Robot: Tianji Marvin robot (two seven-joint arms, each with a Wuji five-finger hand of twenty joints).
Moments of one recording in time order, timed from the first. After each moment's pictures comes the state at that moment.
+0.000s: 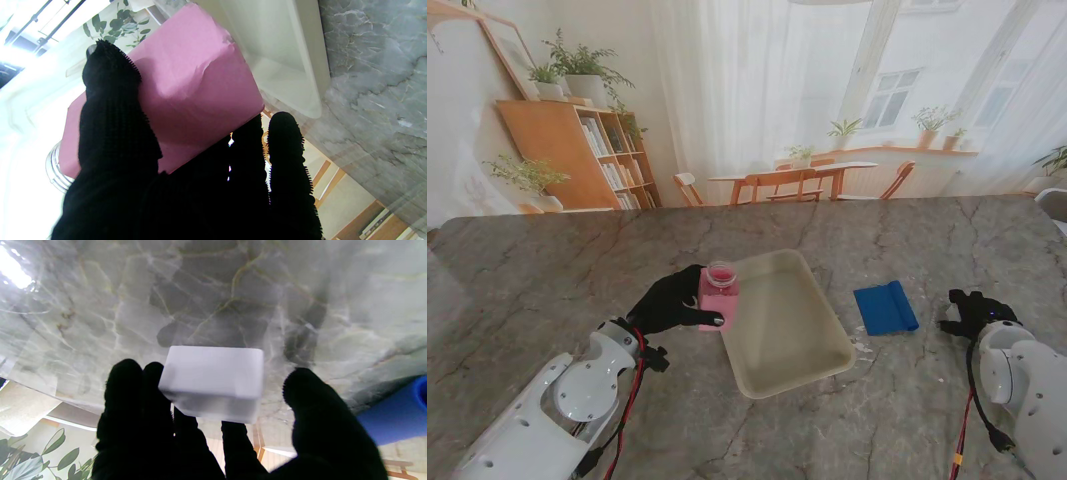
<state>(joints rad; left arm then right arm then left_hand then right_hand) 1.53 -1.14 -1.14 -1.54 0.35 -0.25 0.04 -1.51 -0.99 1.49 -1.25 -1.17 0.11 0.17 1.00 -0.47 -0.19 -0.04 0.39 0.22 0.73 1.15 0.85 0.12 0.10 1.00 0.78 0.12 0.36 0.63 0.38 0.15 0.97 0.67 0.66 -0.20 0.34 0.02 0.16 0.18 0.36 1.02 0.34 0.36 0.30 0.97 0.53 0.28 0.91 0.62 0.47 0.27 1.38 0.54</state>
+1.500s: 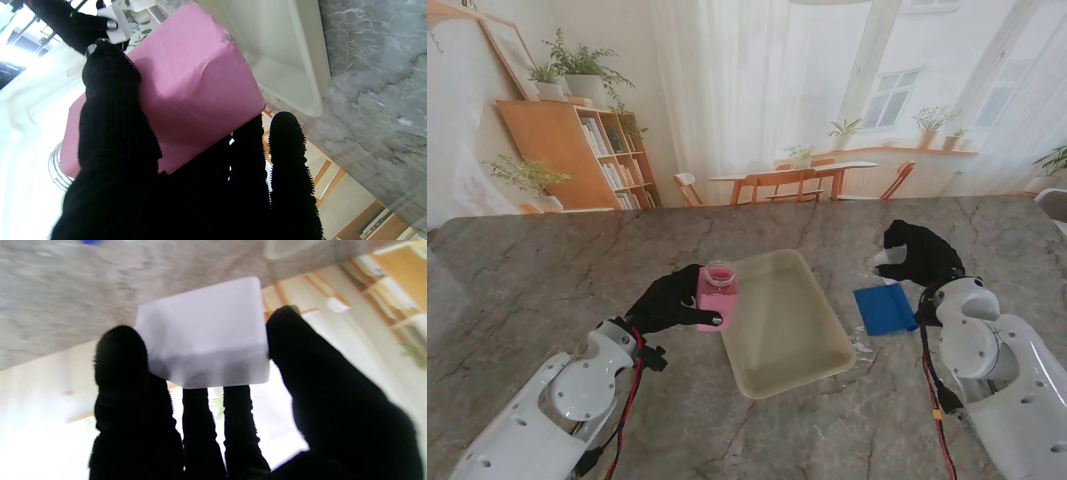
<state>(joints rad) 1.53 -1.13 -1.15 -1.54 0.35 -0.26 0.03 -1.54 -1.07 1.48 -1.62 -0.76 0.00 0.00 1.00 -0.47 -0.19 -0.04 0.40 0.23 0.73 1.16 0.86 0.13 0.10 1.01 0.79 0.12 0.38 0.63 0.38 0.17 0.97 0.68 0.71 -0.76 0.78 -0.23 0.40 0.11 1.13 0.79 0.61 0.20 0.71 0.72 0.90 0.30 0.77 0.39 0.96 0.17 1.33 0.23</state>
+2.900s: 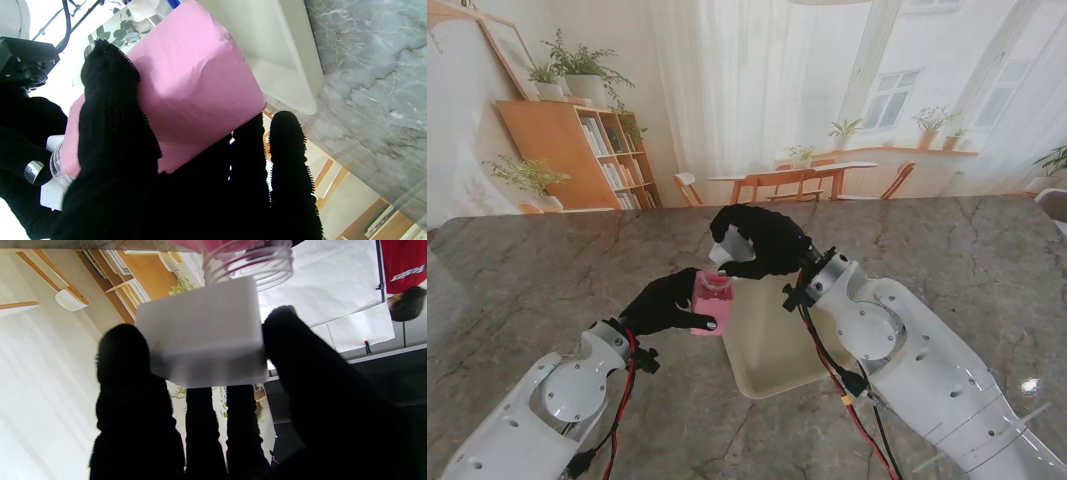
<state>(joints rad) 1.55 -1.12 -1.18 -1.55 0.37 -0.30 -0.01 -1.23 -1.13 0.99 -1.55 -0.64 -0.46 -0.14 1.00 -0.47 -0.20 -0.04 0.41 0.23 0.73 1.16 0.87 0.14 0.10 1.01 0.81 0.13 0.38 0.63 0.39 0.17 0.97 0.69 0.73 -0.76 0.78 -0.23 0.40 0.06 1.16 0.77 0.63 0.15 0.71 0.72 0.90 0.31 0.73 0.39 0.97 0.16 1.29 0.26</state>
